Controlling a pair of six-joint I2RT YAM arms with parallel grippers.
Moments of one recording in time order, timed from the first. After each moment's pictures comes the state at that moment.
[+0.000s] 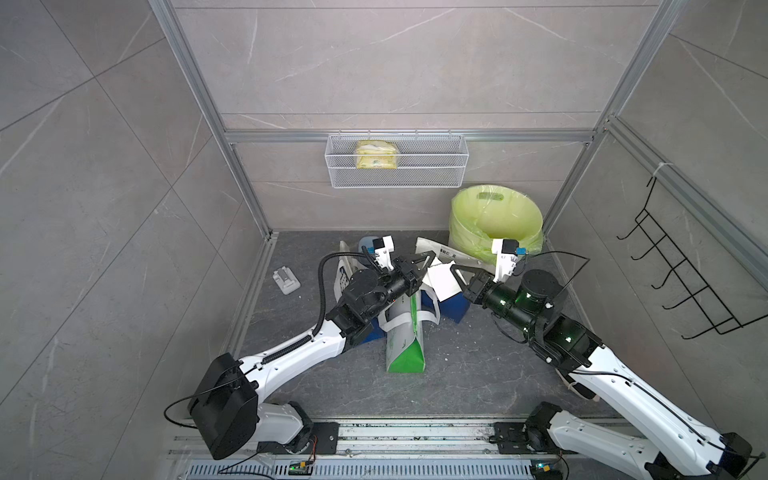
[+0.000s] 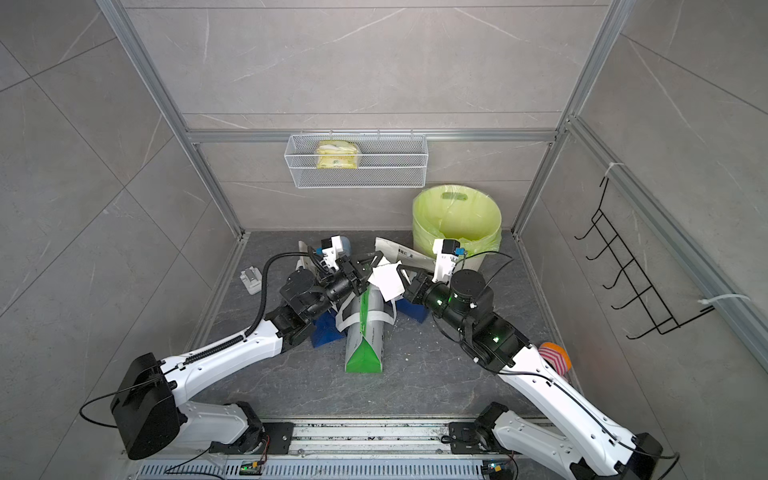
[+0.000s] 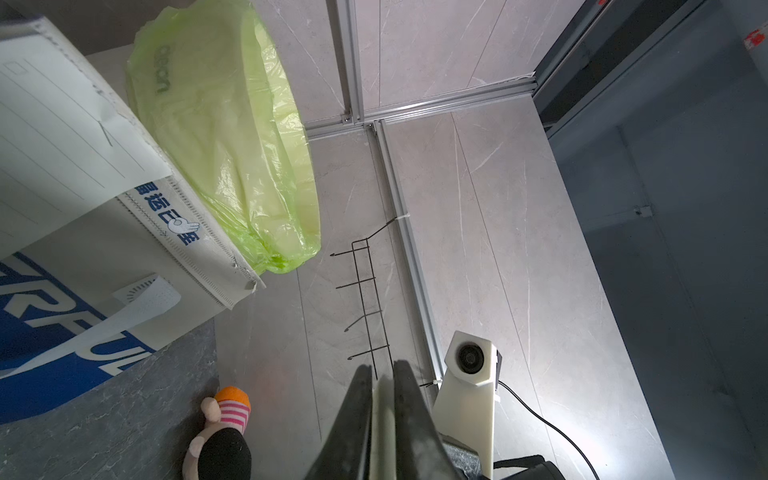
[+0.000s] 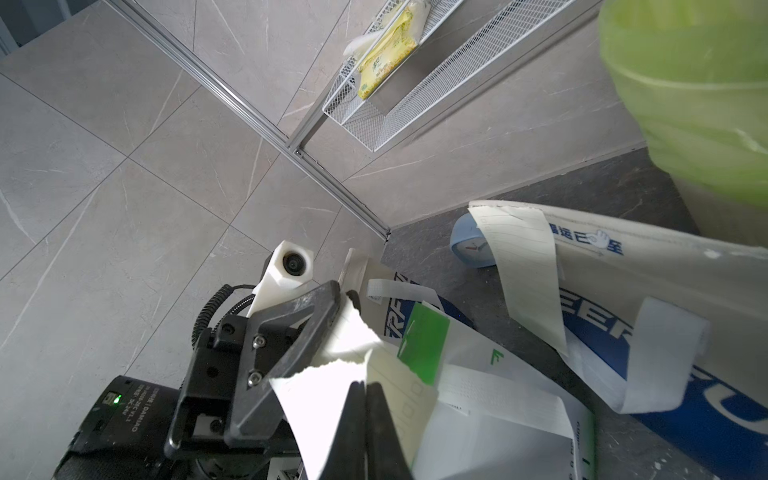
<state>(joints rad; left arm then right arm) -0.82 1.35 0.95 0.60 0.14 -1.41 0.67 0.96 1.00 -0.15 -0.04 0.80</state>
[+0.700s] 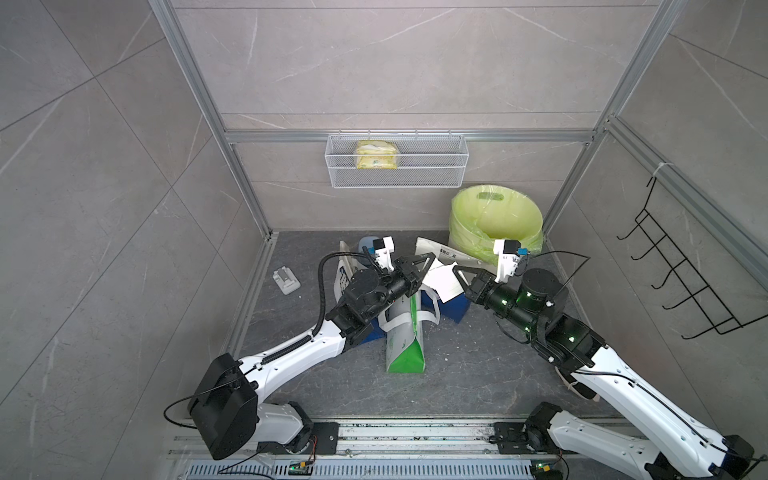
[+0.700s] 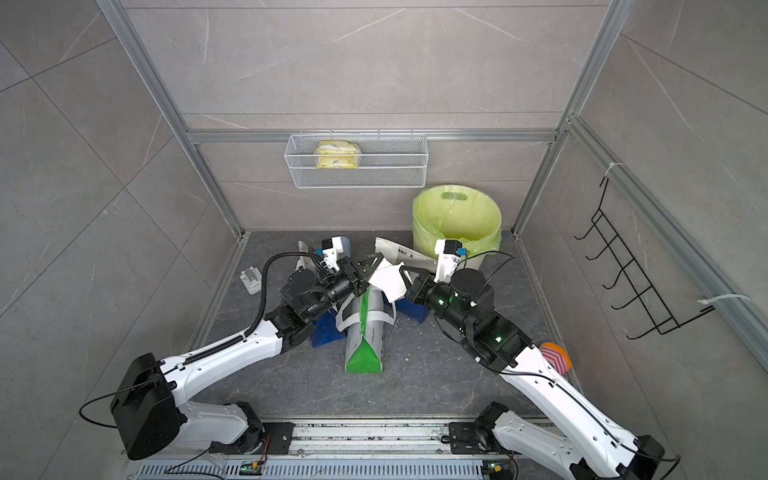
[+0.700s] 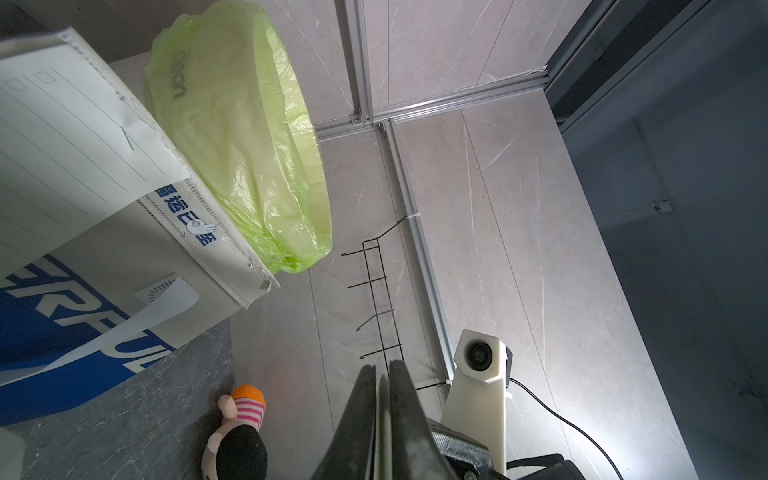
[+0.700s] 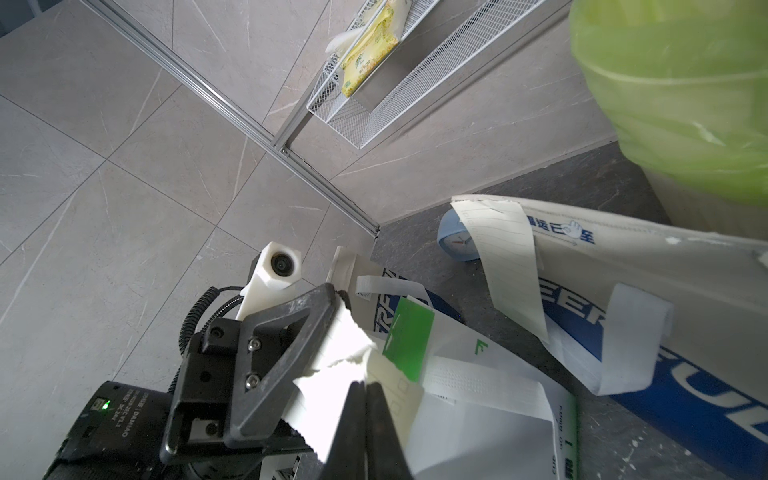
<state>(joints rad) -0.82 1.35 0.95 0.58 0.14 -1.38 0.66 0.96 1.02 -0.20 -0.03 0.81</state>
